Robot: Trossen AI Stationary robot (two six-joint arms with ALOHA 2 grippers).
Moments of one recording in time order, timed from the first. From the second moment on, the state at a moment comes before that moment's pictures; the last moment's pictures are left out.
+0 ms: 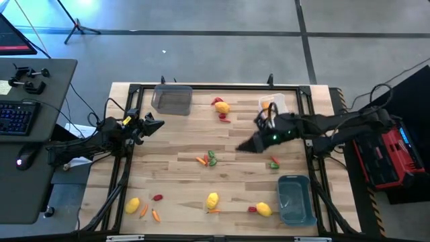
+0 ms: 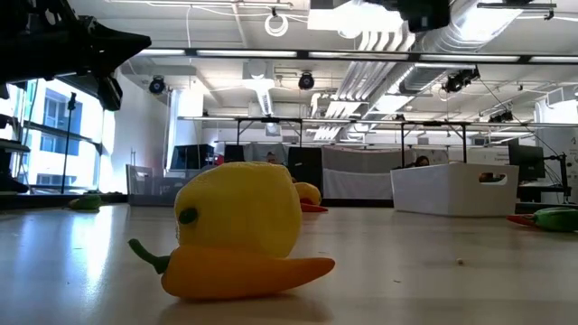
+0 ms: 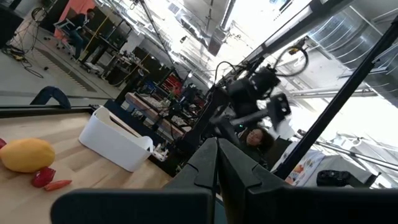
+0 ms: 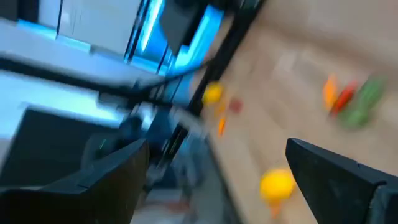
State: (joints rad) left arm 0.25 0.02 0.01 0.28 0.08 -0.70; right arm 0.14 1.17 1.00 -0.19 -0.10 1.16
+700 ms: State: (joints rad) left arm 0.25 0.03 0.01 0.28 0.08 -0.70; right arm 0.63 1.62 1.21 -0.84 -0.25 1.16
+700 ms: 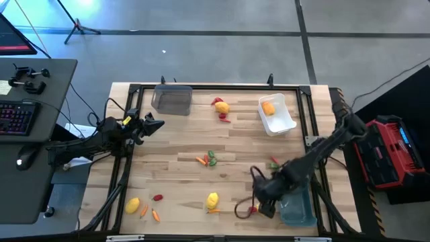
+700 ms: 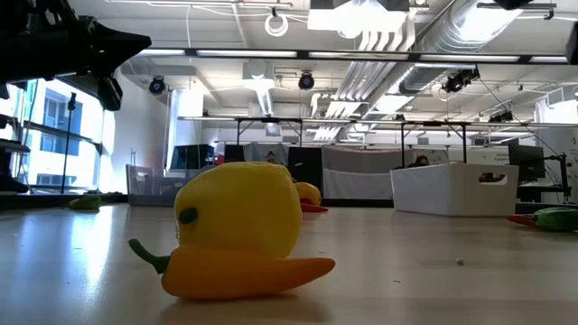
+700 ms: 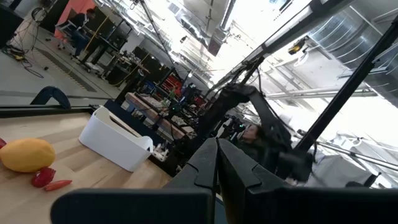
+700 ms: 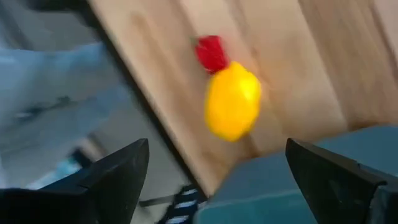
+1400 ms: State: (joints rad) left arm 0.25 0.03 0.01 0.28 0.08 -0.70; right arm 0.69 1.84 1.21 -0.83 -0.13 1.02
